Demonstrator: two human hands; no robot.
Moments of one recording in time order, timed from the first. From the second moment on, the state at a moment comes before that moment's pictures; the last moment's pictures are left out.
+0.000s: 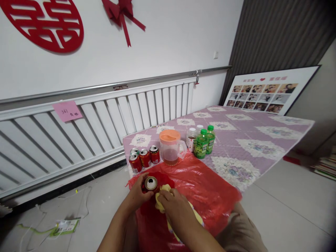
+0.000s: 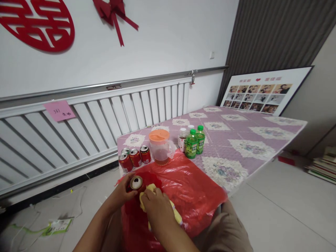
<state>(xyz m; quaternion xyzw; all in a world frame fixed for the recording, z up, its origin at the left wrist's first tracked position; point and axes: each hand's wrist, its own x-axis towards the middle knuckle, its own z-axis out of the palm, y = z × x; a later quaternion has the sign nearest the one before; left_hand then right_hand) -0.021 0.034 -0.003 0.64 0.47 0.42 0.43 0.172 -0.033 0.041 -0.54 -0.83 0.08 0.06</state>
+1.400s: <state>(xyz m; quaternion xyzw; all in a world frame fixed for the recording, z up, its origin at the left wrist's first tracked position) -0.023 0.034 -0.009 0.65 0.48 0.42 0.41 0.175 -0.005 0.050 -0.58 -0.80 0.10 0.07</state>
